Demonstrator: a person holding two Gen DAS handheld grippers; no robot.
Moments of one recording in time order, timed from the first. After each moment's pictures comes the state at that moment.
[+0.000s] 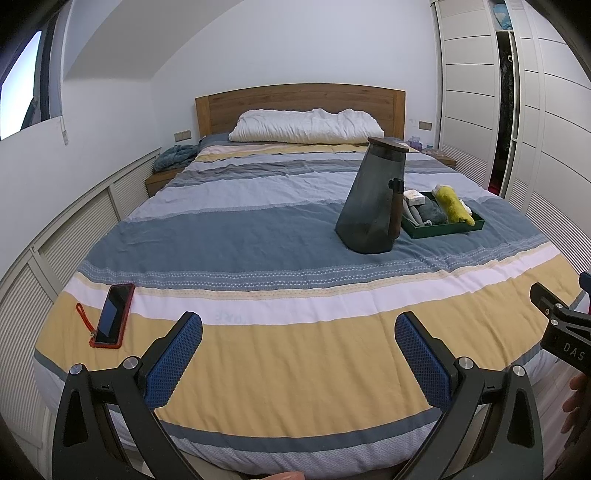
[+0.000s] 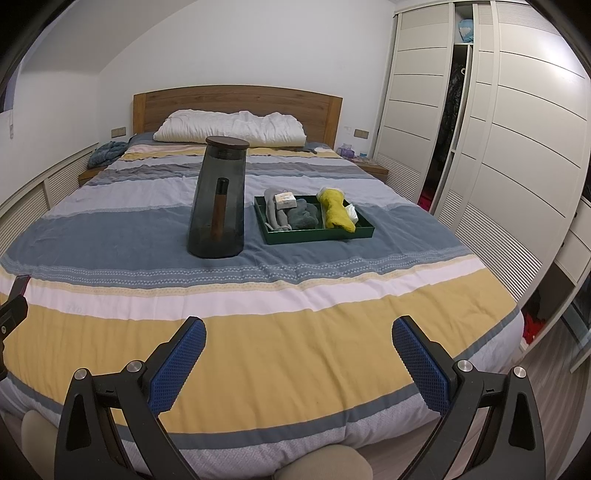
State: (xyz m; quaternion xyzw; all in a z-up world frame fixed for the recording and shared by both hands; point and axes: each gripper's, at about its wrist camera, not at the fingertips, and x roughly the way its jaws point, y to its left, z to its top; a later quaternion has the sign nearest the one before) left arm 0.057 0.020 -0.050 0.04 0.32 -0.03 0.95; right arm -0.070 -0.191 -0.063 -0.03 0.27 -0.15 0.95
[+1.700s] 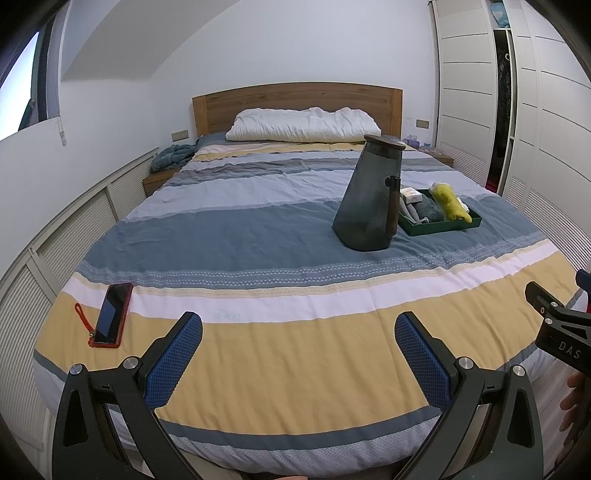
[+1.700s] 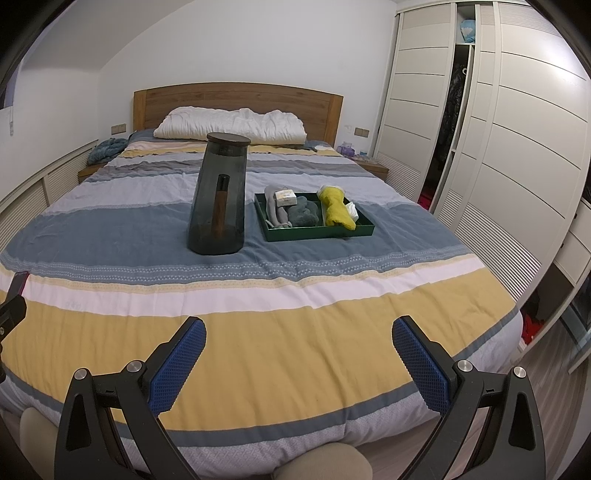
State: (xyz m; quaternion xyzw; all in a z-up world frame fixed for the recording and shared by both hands) left arm 0.052 0.014 -0.051 0.04 0.32 -0.04 0.95; right arm -0.072 -0.191 -0.065 -0.03 0.27 -0.15 0.95
